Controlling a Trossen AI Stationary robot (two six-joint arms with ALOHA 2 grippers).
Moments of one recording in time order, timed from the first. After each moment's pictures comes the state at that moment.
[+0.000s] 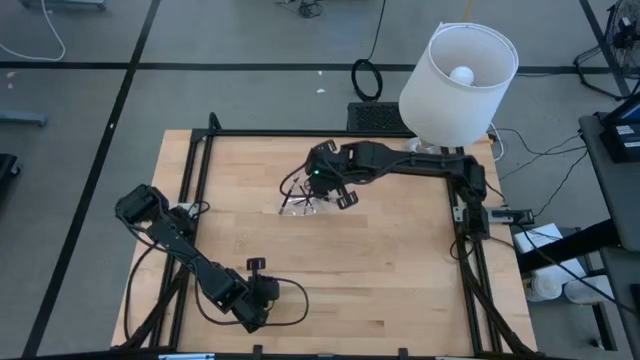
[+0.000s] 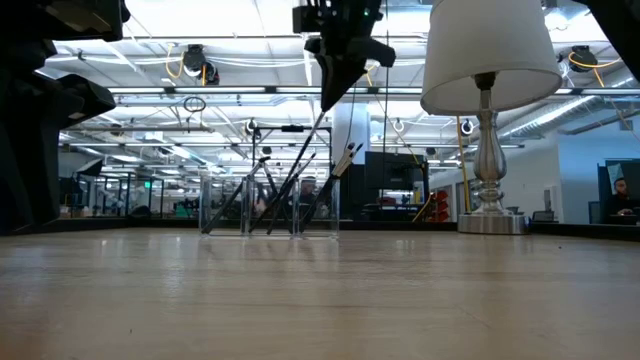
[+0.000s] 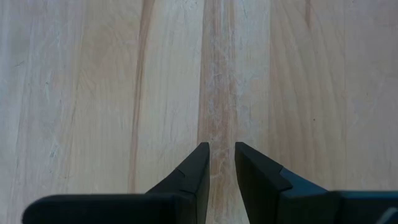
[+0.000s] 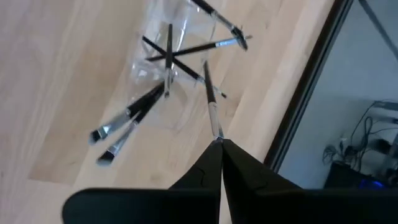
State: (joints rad) left arm -0.74 1.77 1.04 -0.55 -0.35 -0.72; right arm -0.11 1.98 1.99 -1.14 0.28 -0.65
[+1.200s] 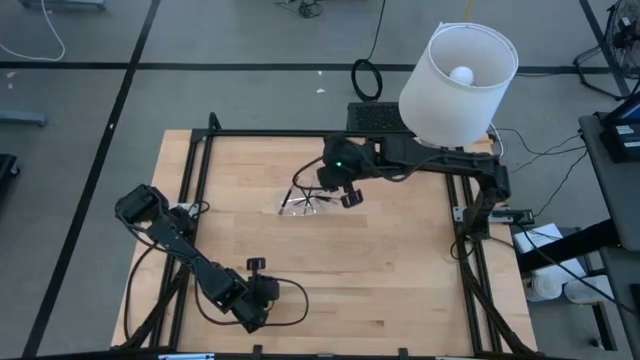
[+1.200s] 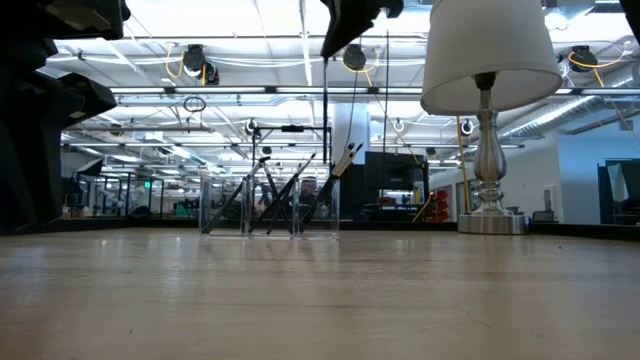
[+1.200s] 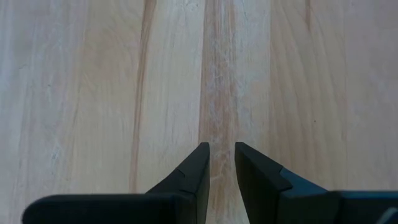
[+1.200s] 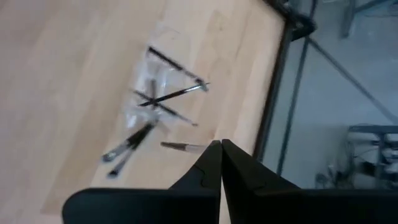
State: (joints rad) left arm -0.74 1.77 1.04 -0.55 -0.36 -0.72; right arm -0.09 1.81 1.94 -1.03 0.23 -0.61
